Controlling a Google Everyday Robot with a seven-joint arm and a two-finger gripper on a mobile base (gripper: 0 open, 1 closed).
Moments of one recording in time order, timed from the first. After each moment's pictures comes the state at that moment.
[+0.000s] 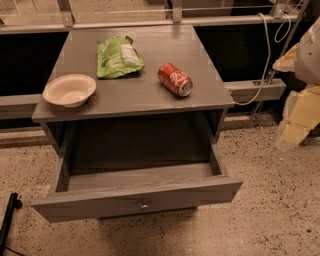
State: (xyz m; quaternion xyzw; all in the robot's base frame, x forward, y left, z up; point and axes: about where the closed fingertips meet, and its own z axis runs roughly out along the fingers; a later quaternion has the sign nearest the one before) arm 0.438 -0.216 0.977 -0.60 0.78 -0.04 0.16
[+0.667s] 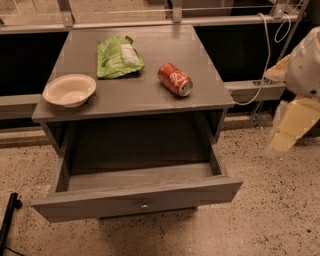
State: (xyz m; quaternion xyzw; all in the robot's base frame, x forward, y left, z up) arm 0.440 -0.205 0.957 -0.61 0.77 -0.01 0.18
